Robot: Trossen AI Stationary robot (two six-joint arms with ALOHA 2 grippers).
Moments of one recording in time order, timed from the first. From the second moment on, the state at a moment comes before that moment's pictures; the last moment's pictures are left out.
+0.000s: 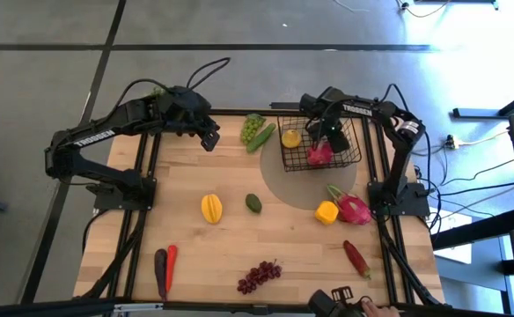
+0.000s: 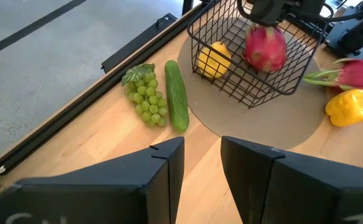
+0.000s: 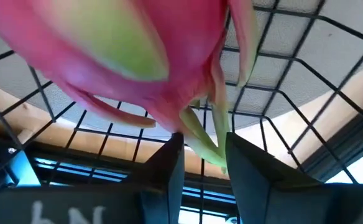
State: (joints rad) left arm 0.35 1.19 1.36 -0.82 -0.18 -0.36; right arm -0.72 1.88 1.37 -1.30 0.25 -0.92
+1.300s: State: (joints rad) left arm 0.35 1.19 1.36 -0.82 -0.18 -0.36; right arm -0.73 1.94 1.37 -1.32 0.22 -0.83
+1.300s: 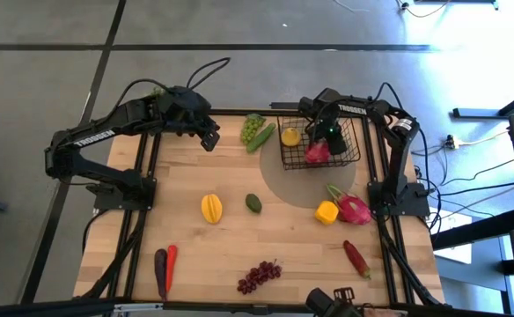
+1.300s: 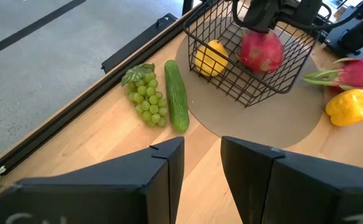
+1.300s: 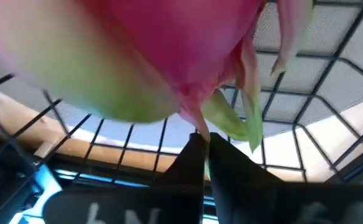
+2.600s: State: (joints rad) left arm 0.35 1.19 1.36 -0.82 -0.18 -0.36; right arm -0.64 1.94 1.65 -1.54 0.72 -0.54
